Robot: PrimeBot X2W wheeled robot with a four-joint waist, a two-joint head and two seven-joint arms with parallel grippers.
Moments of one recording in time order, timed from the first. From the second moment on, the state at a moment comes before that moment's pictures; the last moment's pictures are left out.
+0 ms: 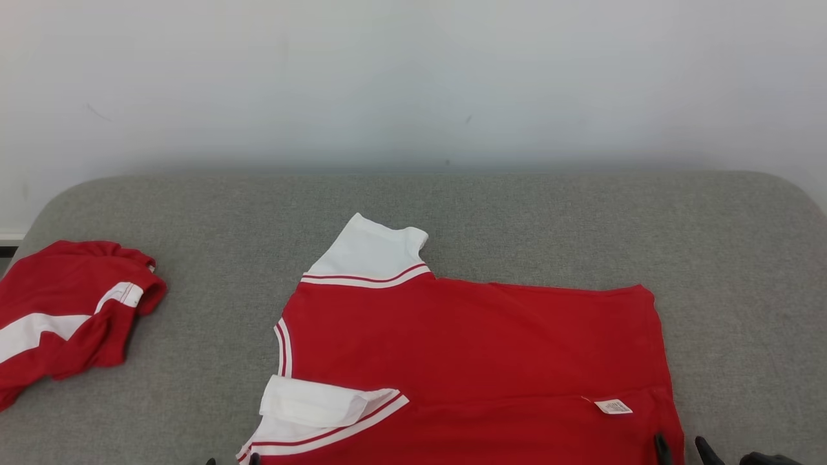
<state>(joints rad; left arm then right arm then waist) 0.00 0.16 -0.17 0.53 -0.46 -0.12 -0.26 0.05 -0.23 0.05 0.50 0.46 0.13 -0.15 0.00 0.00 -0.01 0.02</state>
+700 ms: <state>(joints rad) 0.11 0.07 0.05 0.16 -0.17 -0.11 -0.26 0.03 -0.10 -0.03 0.40 0.27 0.13 -0.26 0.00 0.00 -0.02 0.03</state>
